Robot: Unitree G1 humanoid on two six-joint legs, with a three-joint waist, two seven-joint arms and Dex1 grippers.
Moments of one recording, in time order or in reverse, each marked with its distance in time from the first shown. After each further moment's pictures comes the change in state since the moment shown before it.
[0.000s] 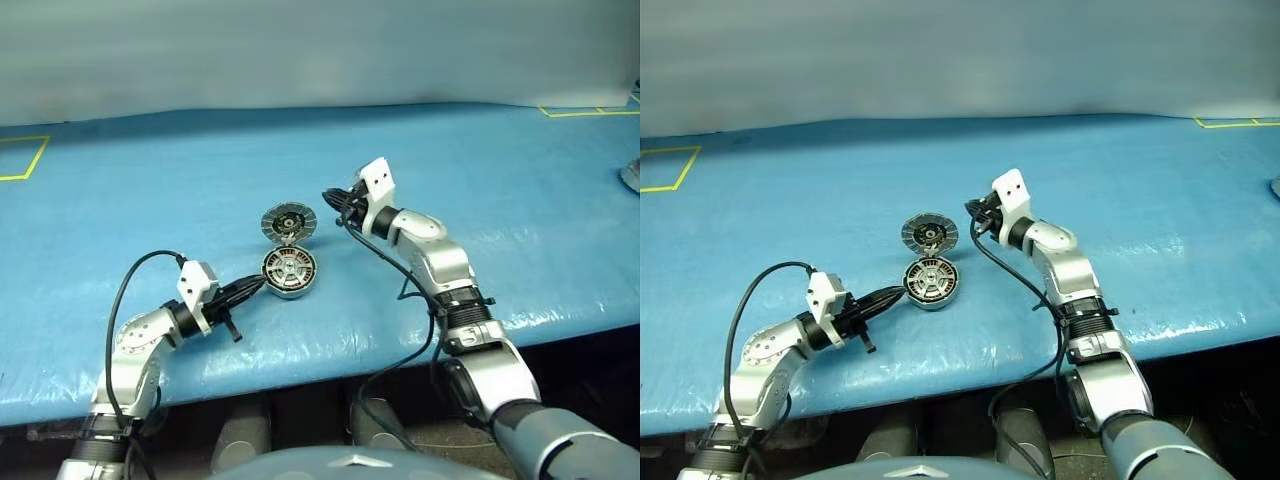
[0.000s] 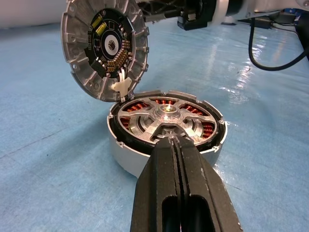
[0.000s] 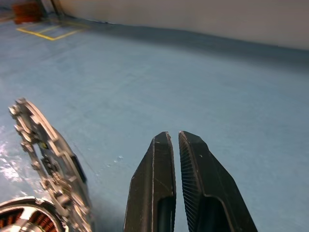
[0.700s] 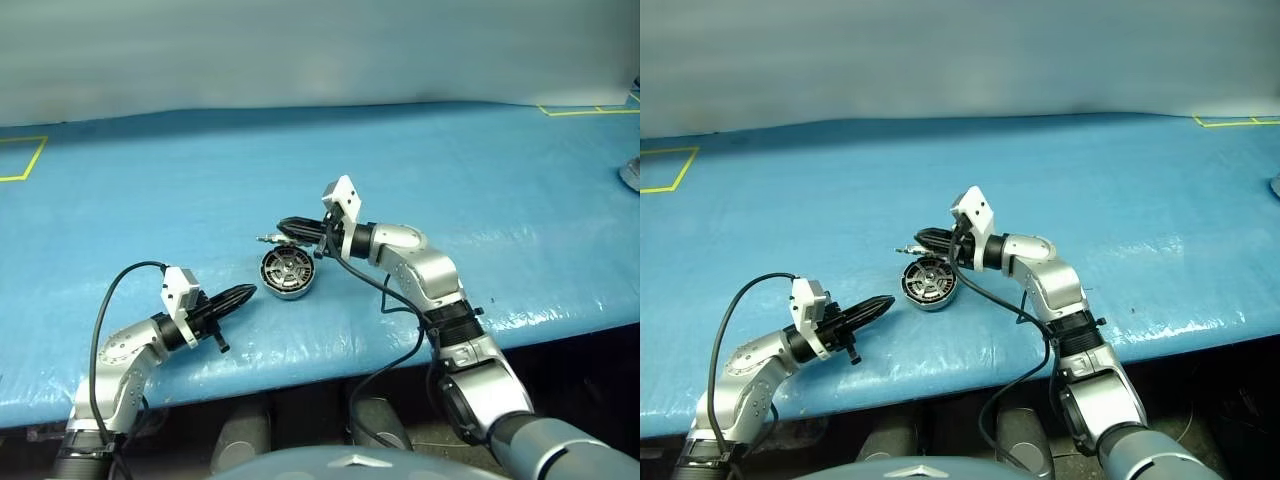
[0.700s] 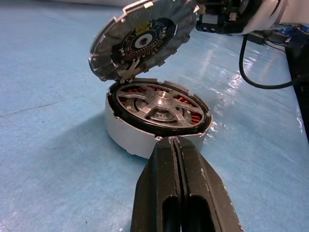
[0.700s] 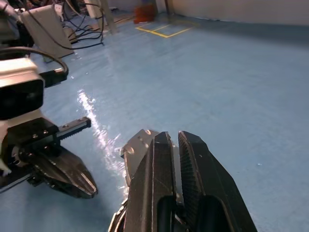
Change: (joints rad) left arm 0.076 0.042 0.064 -0.073 -0.151 0.149 -0.026; right arm 0.158 -0.011 0.152 -0.336 0.075 0.179 0.236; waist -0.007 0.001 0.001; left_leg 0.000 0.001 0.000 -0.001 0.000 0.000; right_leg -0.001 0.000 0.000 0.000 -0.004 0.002
